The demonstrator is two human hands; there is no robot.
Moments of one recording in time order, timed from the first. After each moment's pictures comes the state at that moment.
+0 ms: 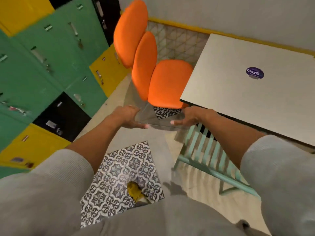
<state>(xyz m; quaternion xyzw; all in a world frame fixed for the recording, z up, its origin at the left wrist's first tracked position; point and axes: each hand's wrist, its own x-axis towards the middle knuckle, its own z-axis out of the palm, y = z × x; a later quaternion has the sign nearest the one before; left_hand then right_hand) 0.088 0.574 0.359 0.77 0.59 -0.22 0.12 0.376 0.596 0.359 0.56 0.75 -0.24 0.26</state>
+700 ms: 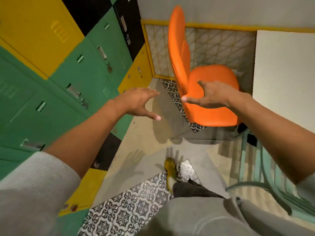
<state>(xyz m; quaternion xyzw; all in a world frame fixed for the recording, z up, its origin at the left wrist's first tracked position) -0.209 0.845 0.430 0.88 0.44 -0.19 0.05 0.091 0.825 0.422 0.66 0.73 -0.16 0.08</state>
